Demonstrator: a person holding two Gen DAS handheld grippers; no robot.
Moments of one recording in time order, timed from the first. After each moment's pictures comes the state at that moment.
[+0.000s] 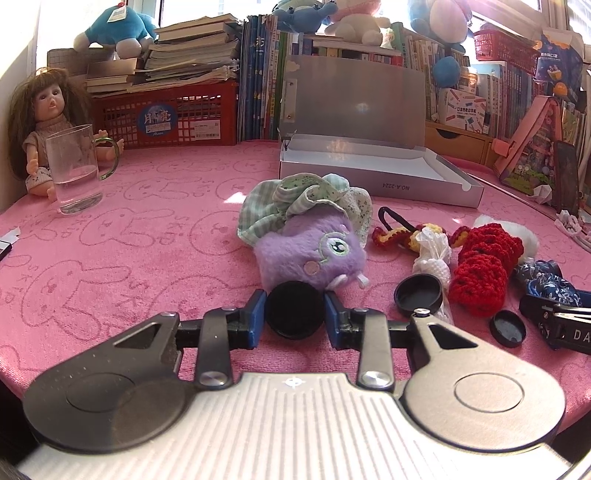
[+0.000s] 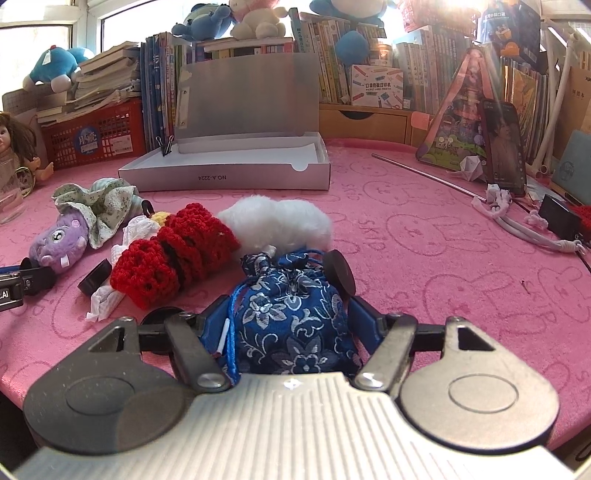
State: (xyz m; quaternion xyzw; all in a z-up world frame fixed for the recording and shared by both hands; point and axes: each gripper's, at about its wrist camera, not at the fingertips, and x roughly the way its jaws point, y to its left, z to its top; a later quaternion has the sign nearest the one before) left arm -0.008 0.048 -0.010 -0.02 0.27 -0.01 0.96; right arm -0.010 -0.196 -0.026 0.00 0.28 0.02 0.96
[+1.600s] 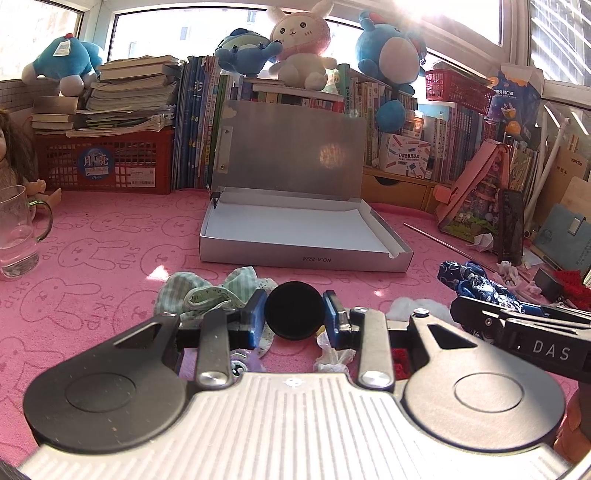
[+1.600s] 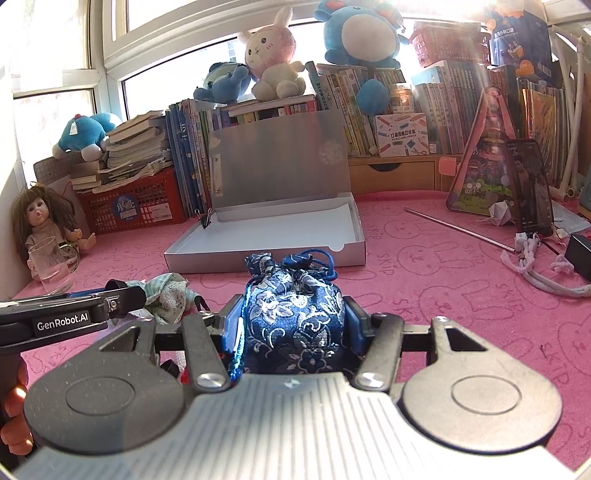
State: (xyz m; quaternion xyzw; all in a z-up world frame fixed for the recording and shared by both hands) left arm 0.021 0.010 0.056 -0.04 0.23 -0.10 0.97; right arm -0.001 -0.203 0.039 0.06 0.22 0.08 0.97
